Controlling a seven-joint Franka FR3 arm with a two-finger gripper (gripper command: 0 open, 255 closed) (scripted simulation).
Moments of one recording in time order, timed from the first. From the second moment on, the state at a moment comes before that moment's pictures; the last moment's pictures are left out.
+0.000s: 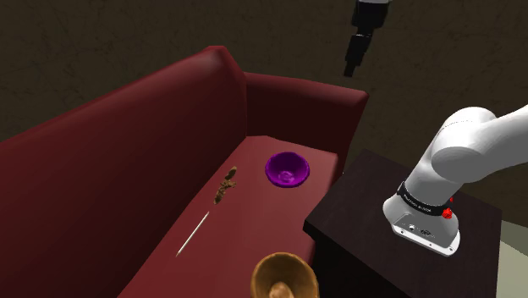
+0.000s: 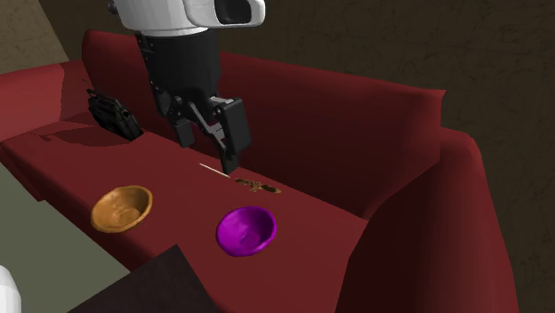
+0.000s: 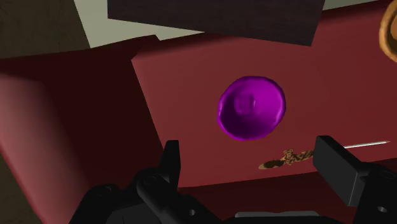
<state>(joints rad) -0.01 -0.79 0.03 -2.36 0.04 1.59 -0.16</state>
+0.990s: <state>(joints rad) 0.03 -0.37 0.18 -2.32 0.08 1.87 -0.04</state>
